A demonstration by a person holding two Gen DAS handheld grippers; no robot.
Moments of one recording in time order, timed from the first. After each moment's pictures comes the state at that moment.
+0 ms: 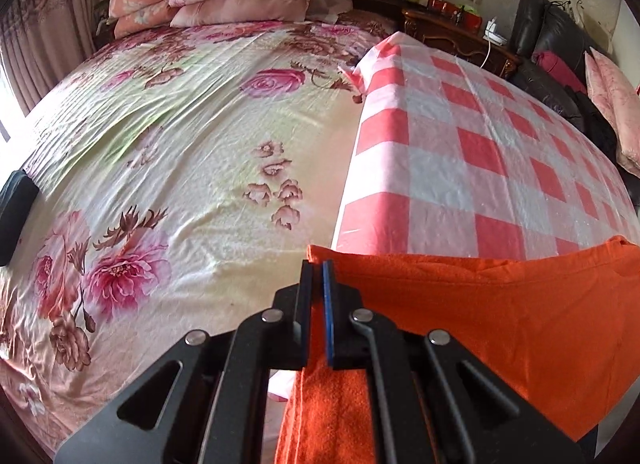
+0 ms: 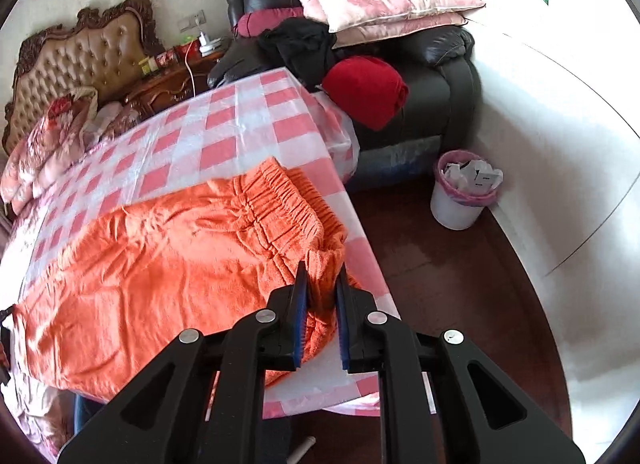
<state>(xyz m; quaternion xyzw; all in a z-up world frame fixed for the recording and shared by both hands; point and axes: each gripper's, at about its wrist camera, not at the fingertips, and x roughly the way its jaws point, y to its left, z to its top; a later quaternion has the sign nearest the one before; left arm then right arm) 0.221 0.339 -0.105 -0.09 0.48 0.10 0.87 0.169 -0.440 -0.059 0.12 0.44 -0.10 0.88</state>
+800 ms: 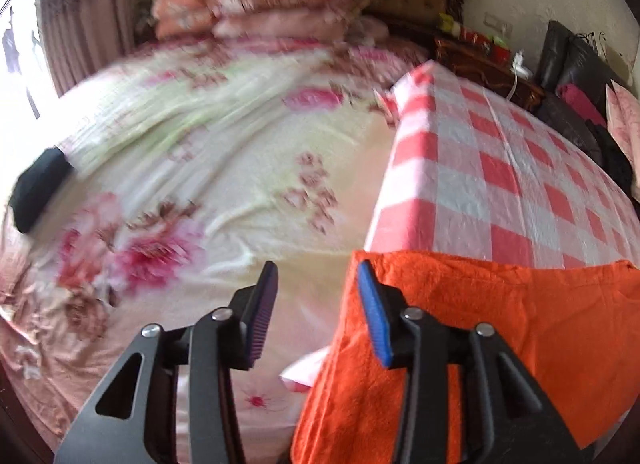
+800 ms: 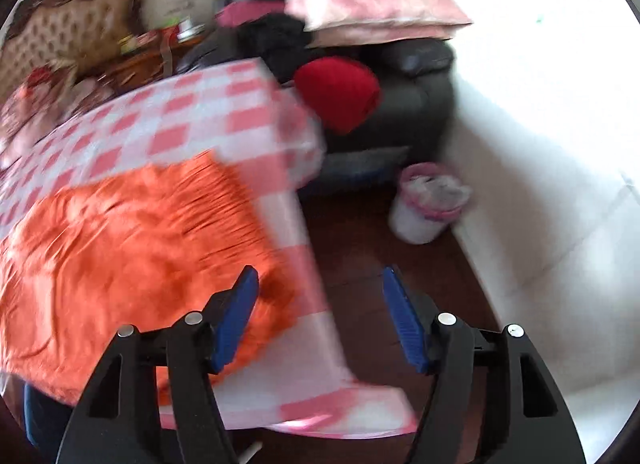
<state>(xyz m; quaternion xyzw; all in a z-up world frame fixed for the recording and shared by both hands) 0.173 0.340 -0.082 -0.09 0.41 0.17 0.89 0.168 -0.478 -0.056 0.05 0.42 -0.18 0.89</state>
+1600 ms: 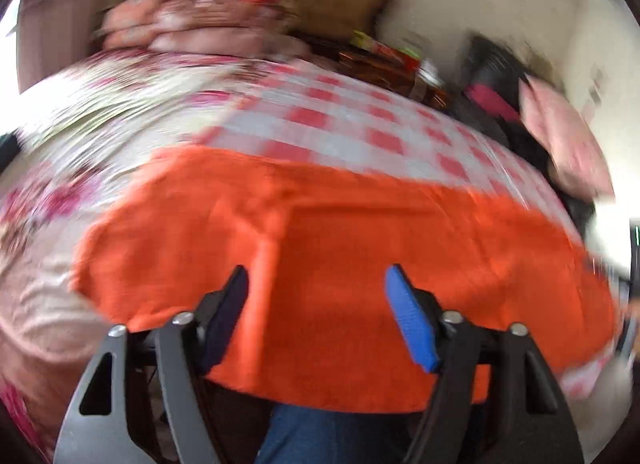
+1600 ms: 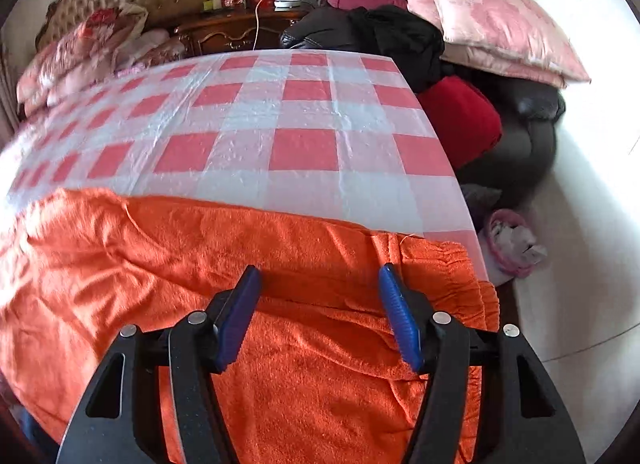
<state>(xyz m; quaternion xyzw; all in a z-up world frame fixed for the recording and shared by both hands) 0.090 0.183 -0.091 -0.17 0.36 0.08 0.91 0.291 -0.345 -0.099 -0.05 0.45 -0.03 0.89</state>
